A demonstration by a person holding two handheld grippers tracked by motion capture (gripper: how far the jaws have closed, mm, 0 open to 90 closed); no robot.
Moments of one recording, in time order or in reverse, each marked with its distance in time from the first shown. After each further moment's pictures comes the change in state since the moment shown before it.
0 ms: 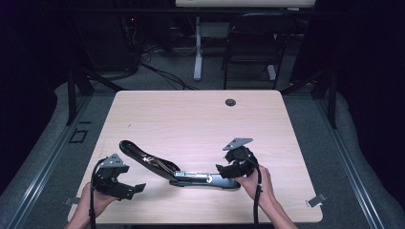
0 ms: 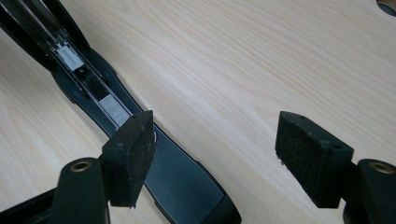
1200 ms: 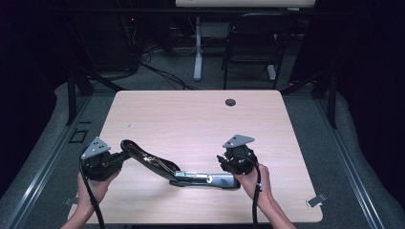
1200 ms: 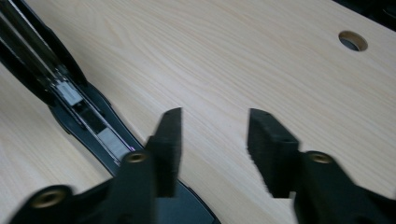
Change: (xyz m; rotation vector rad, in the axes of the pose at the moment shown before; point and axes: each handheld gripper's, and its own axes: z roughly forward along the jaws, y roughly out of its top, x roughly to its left) left arm 0.006 0.026 -0.025 -0.312 0.152 -0.071; right arm 0.007 0.012 -0.012 -0.095 -0.052 -0.018
